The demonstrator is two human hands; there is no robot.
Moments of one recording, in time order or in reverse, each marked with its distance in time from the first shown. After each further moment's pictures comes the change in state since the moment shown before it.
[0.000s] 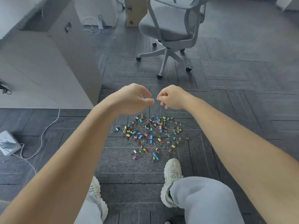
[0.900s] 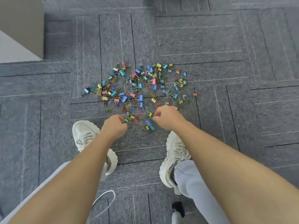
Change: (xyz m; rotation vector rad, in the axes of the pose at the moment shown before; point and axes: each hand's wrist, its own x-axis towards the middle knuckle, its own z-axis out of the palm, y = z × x) left_hand 0.196 -0.275 0.352 -0.021 -0.214 -0.535; right_hand 0.124 0.245 0.303 0.046 -0.253 0.332
